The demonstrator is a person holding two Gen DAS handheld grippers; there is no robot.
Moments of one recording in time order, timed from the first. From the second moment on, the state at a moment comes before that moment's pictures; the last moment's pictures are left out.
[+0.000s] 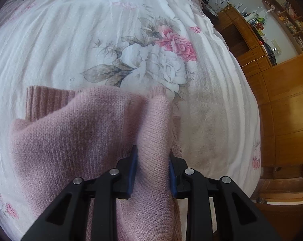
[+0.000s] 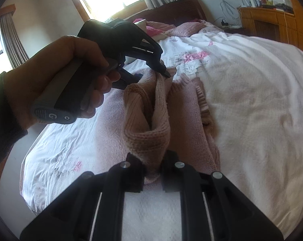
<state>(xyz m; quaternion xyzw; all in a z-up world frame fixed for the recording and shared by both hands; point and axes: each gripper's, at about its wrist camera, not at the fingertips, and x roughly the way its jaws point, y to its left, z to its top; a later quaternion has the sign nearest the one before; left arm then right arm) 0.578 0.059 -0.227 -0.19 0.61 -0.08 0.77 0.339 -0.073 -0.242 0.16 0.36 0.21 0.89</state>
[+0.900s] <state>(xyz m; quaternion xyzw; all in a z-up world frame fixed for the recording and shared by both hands) 0.460 0.133 -0.187 -0.31 0.51 -0.22 0.77 0.419 -0.131 -0.290 0.35 0.53 0.36 0.69</state>
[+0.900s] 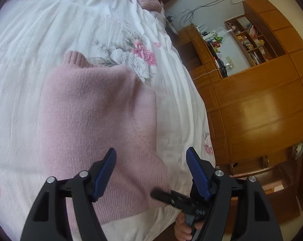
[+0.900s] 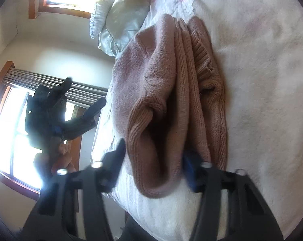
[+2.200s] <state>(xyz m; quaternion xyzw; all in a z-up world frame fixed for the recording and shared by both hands) 0.431 0.095 -0.277 -0.39 0.50 -0.37 0.68 0.534 -0.125 -0.286 0.25 0.53 0.32 0.74</state>
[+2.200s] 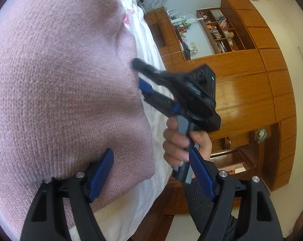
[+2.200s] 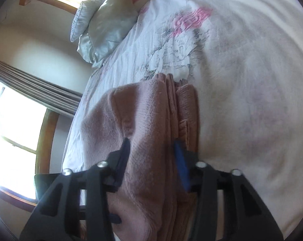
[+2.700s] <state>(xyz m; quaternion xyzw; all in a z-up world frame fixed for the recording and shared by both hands) 0.494 0.188 -0.216 -0.44 0.40 -0.38 0.71 0.552 -0.156 -0.268 0.28 0.48 0.30 0.77</state>
